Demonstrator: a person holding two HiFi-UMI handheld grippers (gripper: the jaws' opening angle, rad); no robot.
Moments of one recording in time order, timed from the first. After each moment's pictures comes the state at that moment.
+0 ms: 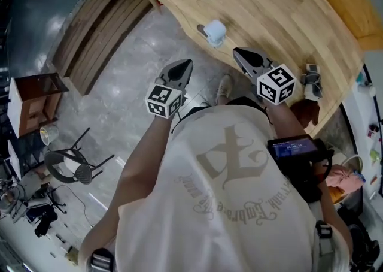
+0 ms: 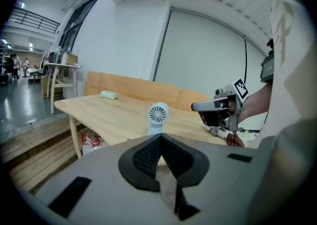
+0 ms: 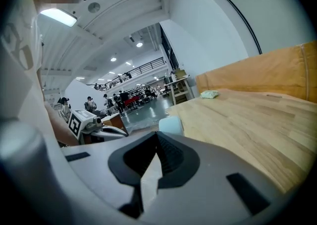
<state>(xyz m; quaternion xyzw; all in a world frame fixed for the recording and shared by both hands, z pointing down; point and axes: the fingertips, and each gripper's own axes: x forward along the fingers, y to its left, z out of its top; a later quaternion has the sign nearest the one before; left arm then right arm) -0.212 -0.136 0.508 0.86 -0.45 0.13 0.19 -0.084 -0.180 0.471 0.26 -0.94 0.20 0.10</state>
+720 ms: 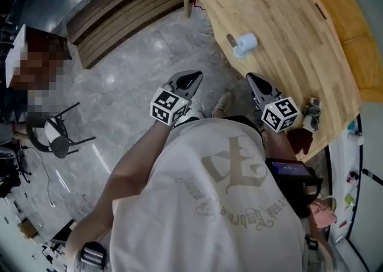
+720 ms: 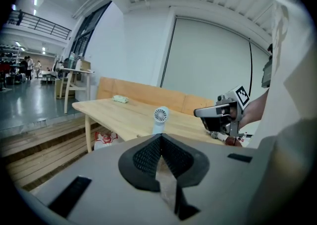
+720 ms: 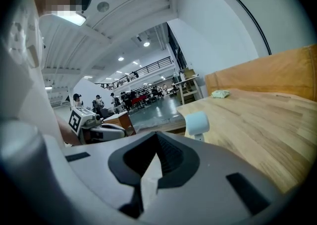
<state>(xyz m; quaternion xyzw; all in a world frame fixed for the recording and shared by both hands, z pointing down) -0.260 -0.068 0.481 0.84 -0.50 0.10 0.18 -0.122 -0.120 0.457 0.22 -0.95 0.19 0.10</state>
